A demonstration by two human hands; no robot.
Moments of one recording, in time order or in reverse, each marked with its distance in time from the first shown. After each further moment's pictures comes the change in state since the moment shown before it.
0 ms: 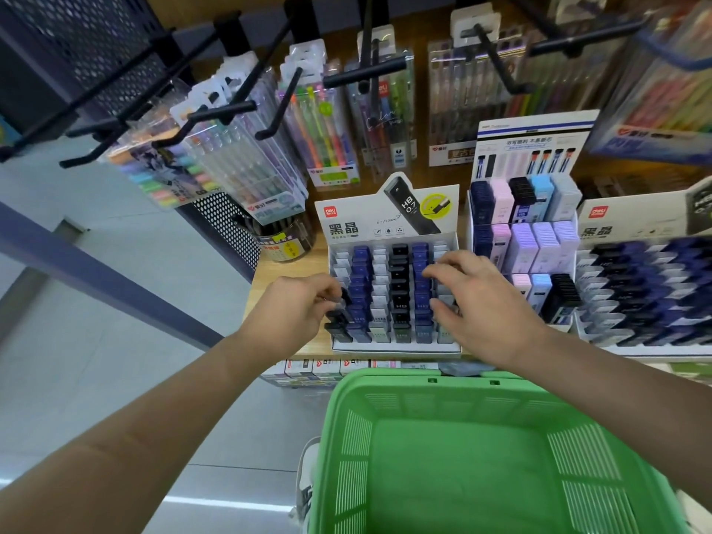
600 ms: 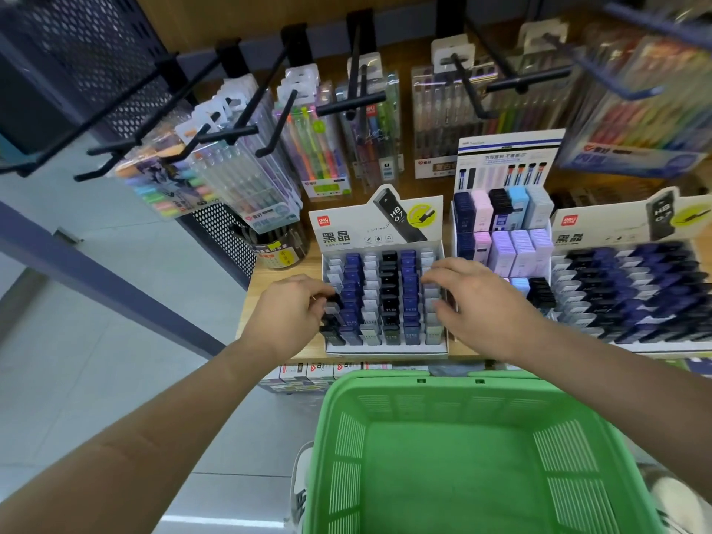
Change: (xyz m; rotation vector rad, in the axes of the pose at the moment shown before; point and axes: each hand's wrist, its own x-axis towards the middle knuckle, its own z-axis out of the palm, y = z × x) left_hand -0.001 0.011 0.001 0.096 0.079 -0.082; right_hand -0.008 0.004 -0.021 -0.018 -0.050 -0.018
